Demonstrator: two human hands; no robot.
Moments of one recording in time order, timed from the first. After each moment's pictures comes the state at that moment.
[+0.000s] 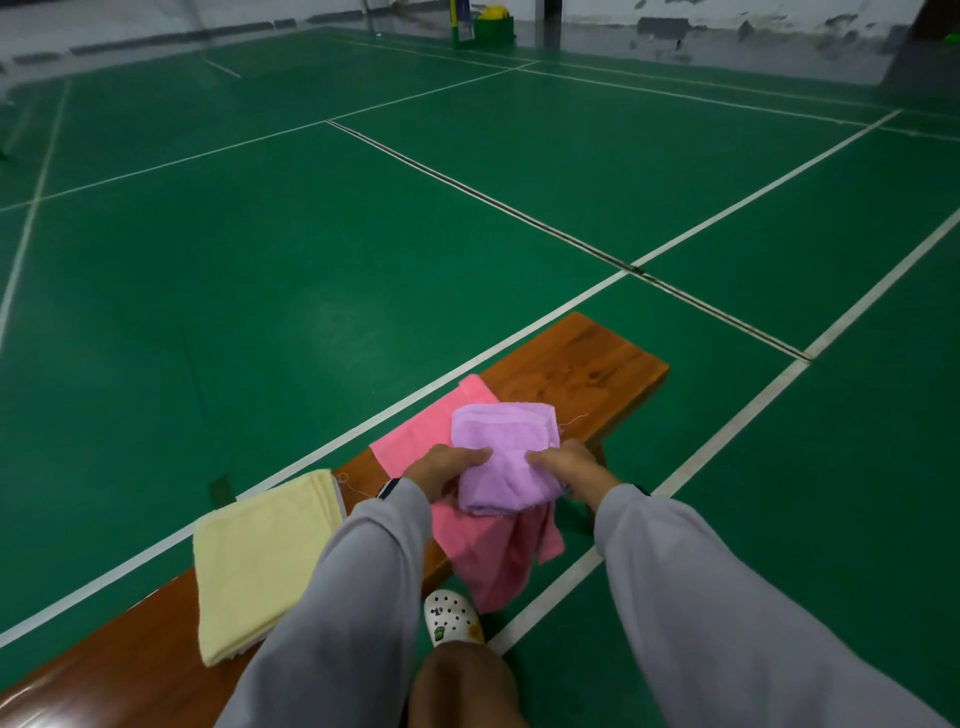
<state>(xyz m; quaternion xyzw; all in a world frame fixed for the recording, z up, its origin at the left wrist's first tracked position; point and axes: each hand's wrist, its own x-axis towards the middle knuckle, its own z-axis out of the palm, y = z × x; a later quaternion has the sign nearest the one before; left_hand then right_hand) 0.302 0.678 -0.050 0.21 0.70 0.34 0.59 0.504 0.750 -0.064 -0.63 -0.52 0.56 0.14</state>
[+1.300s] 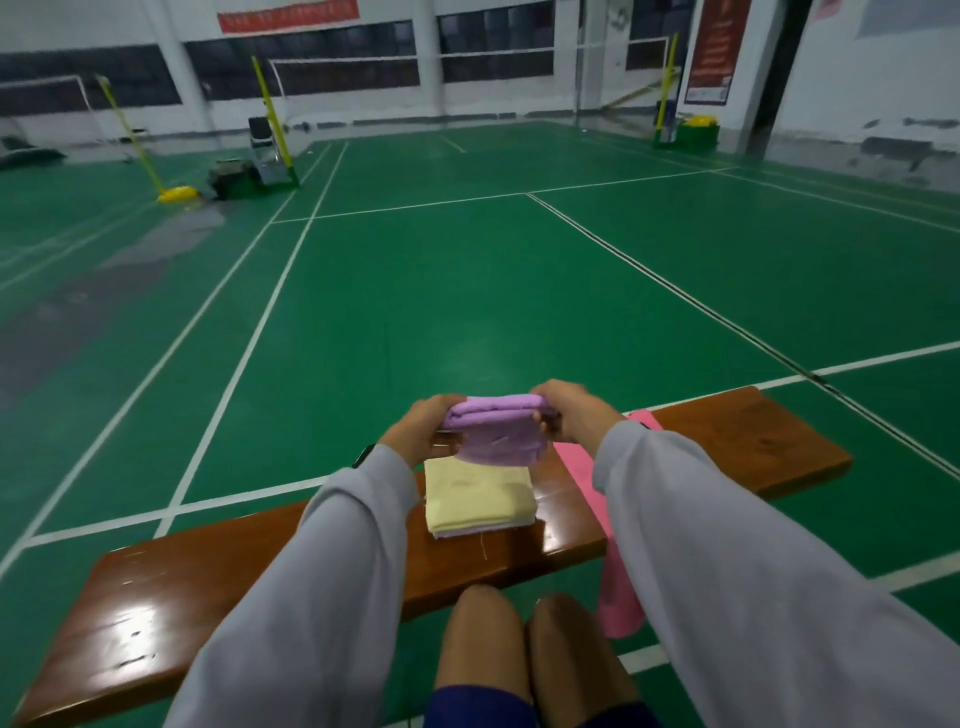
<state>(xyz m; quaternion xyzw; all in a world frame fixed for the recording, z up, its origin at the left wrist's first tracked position) 0.152 0.414 0.119 0.13 0.70 0.55 0.43 0.285 0.580 0.117 -0.49 -0.55 0.66 0.15</state>
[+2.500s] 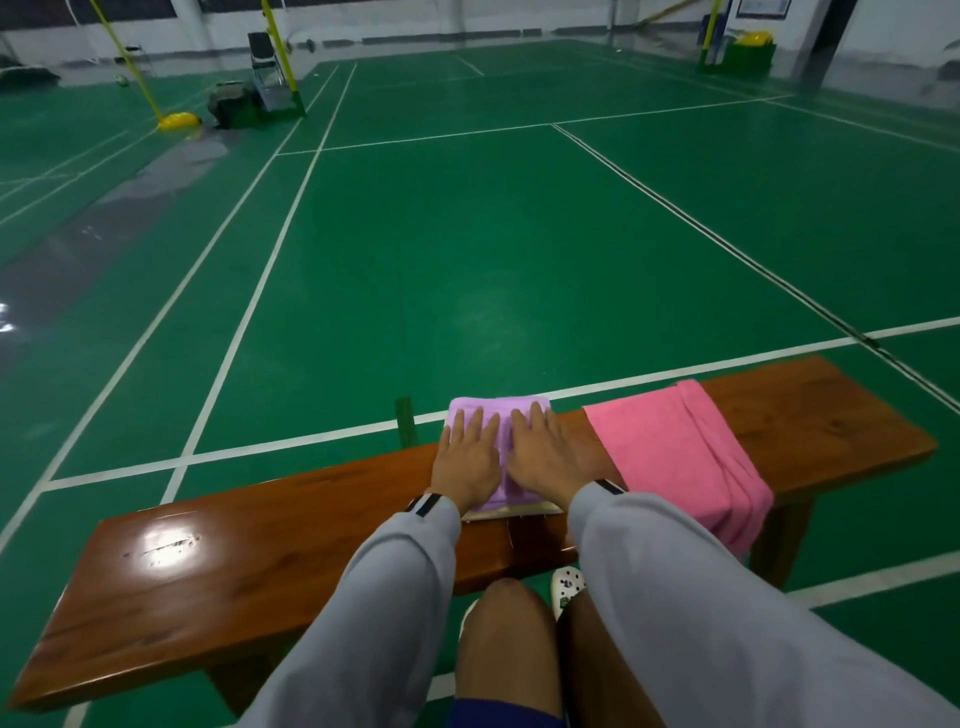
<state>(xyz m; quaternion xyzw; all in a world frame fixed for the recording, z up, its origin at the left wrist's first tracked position) 0.148 0.419 -0.026 0.48 0.88 0.04 0.06 0.240 0.524 -0.008 -0.30 -0.95 0.10 -0.05</state>
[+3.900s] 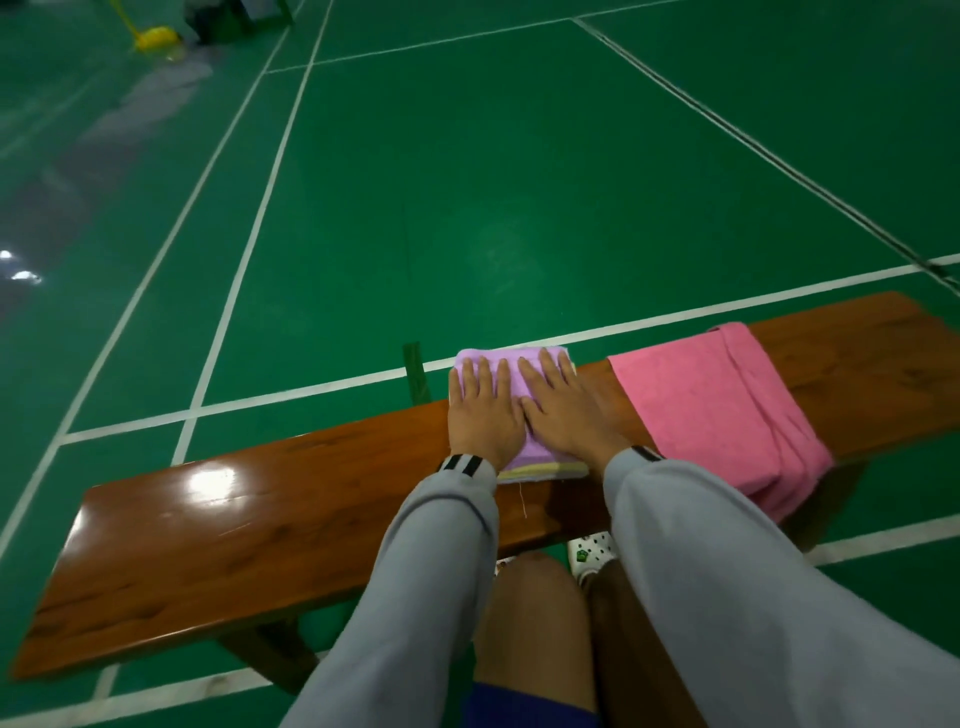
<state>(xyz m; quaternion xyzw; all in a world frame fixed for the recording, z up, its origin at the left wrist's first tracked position) 0.140 0.459 -0.062 0.42 0.91 -0.05 0.01 0.227 0.575 -0.070 -0.23 -0.96 0.16 -0.01</state>
